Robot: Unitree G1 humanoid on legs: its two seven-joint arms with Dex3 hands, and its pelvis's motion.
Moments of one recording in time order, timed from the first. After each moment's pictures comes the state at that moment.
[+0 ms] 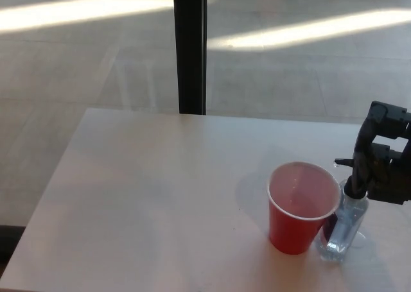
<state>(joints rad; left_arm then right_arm) -0.13 0.51 0.40 1.09 -0.16 0.16 0.15 -0.24 -0.50 -0.02 -0.12 0.45 0.24 0.18</state>
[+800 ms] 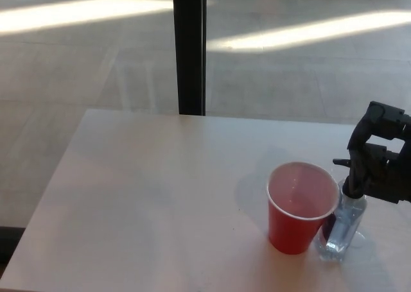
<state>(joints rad) -0.15 0.53 0.40 1.08 -0.16 0.16 0.15 -0.24 -0.52 0.02 -0.07 0.45 0.15 0.18</state>
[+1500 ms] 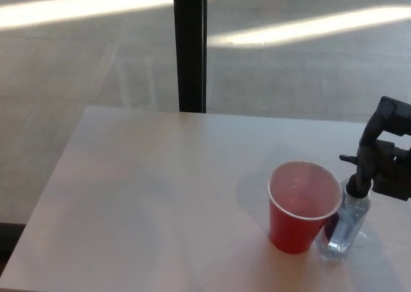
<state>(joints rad) -0.15 0.53 0.40 1.08 -0.16 0.16 0.15 -0.26 -0.52 -0.04 -0.08 0.52 0.16 0.18</state>
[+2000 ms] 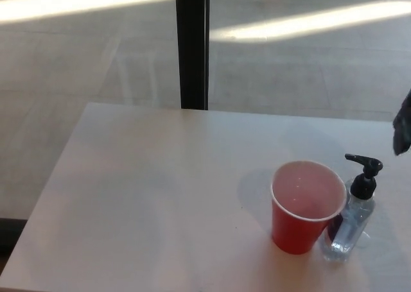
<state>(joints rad) -0.14 0.53 0.40 1.08 -0.16 0.16 0.15 -0.37 -0.59 -0.22 -0.08 0.67 0.36 0.15</state>
